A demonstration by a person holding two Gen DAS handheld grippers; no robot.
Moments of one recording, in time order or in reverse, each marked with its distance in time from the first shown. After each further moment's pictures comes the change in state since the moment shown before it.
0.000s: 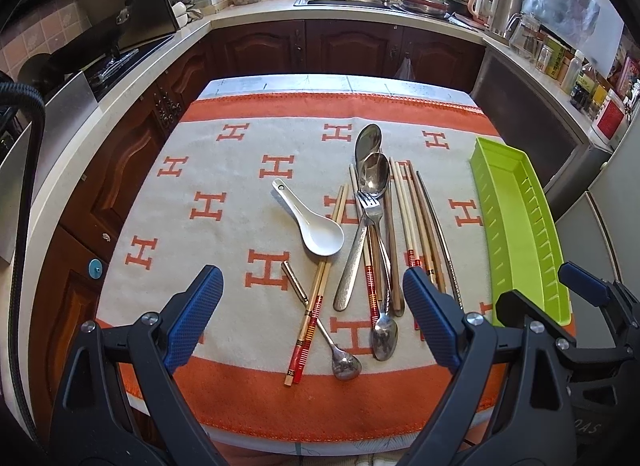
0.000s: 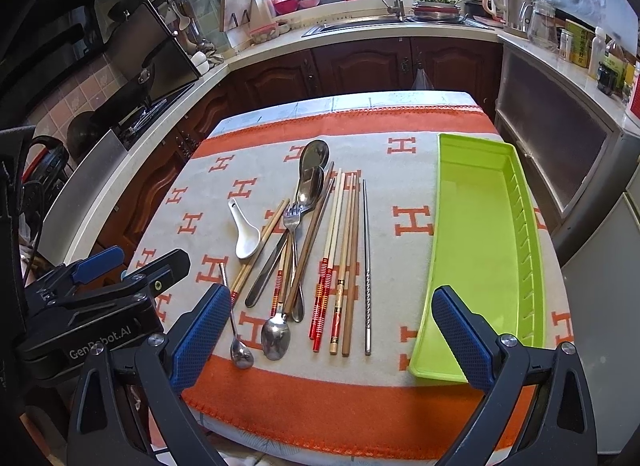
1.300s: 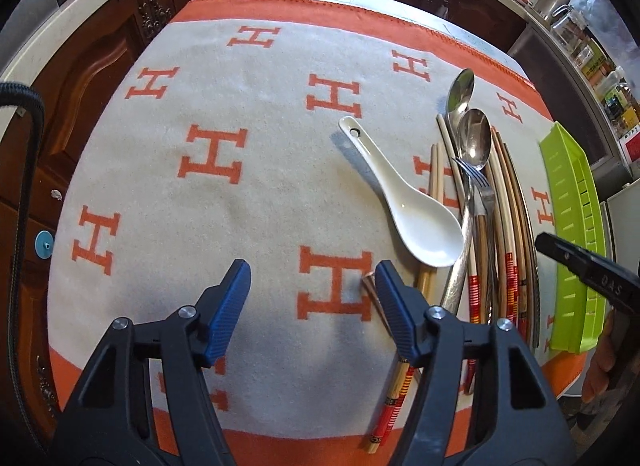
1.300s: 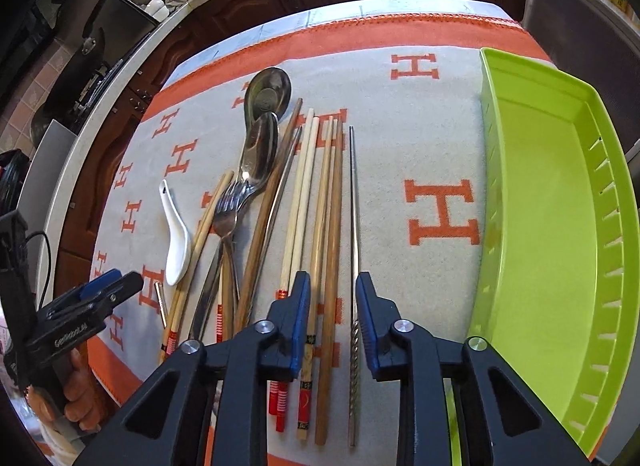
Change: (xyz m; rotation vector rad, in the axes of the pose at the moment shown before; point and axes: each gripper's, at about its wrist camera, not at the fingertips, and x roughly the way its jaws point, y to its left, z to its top) left arm 0.151 0.090 0.011 -0.108 0.260 -0.096; right arm 0.181 -0.056 0.079 0.097 0.307 0.038
